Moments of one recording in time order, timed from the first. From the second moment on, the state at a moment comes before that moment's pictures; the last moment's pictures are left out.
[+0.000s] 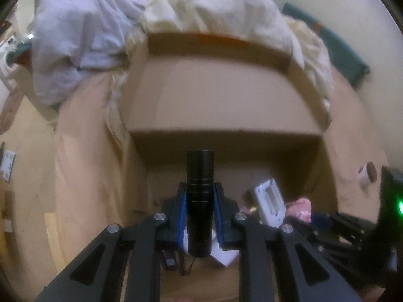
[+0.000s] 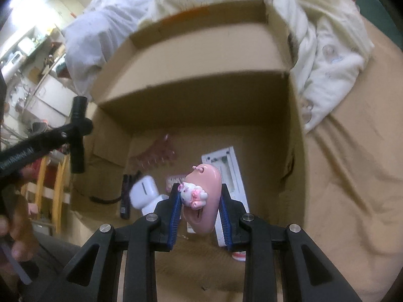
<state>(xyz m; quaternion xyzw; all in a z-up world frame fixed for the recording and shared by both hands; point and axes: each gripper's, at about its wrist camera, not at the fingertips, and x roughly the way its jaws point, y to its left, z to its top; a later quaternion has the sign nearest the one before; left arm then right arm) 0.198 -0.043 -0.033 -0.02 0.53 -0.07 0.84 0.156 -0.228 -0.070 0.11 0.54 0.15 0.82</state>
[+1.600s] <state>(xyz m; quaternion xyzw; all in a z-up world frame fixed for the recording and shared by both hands) 0.167 -0.053 -0.054 0.01 0.56 -0.03 0.83 0.155 -0.229 -0.057 0.13 0.51 0.16 0.84</state>
